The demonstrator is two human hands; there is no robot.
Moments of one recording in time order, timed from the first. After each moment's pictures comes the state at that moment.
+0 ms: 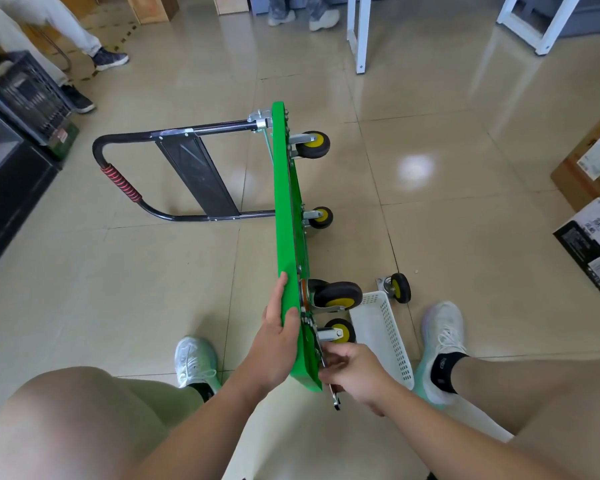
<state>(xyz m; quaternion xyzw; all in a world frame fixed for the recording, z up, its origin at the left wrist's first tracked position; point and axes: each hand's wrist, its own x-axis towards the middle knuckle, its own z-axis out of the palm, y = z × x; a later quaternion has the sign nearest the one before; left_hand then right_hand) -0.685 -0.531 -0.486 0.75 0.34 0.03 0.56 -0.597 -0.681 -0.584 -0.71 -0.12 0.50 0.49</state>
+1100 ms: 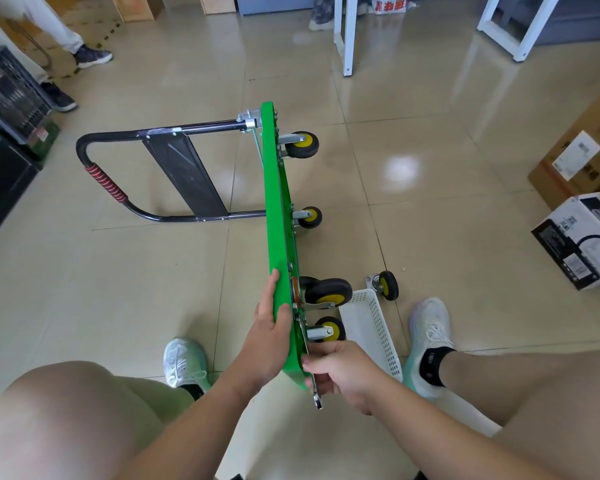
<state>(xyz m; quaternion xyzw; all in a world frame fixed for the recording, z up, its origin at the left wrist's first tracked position) -0.684 -0.531 -0.485 0.75 0.34 0.04 0.57 -0.610 -0.672 -0.522 -0.62 0.00 0.56 0.55</state>
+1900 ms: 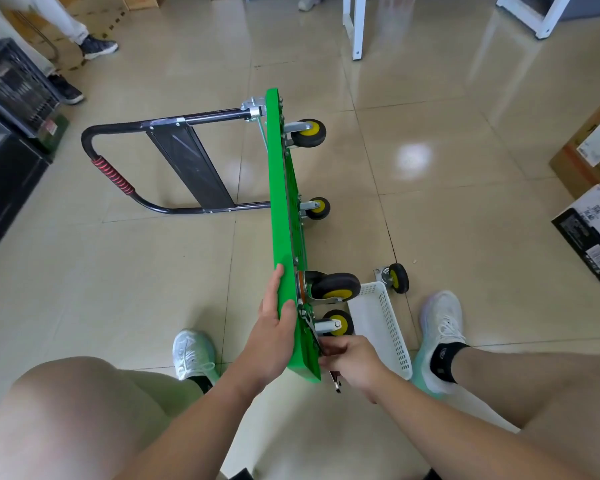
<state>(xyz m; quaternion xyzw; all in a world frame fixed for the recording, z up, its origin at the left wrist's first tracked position) -0.685 -0.530 -0.489 0.73 0.33 0.04 0.59 -0.594 -0.676 -0.595 -0.69 -0.05 0.51 0.51</state>
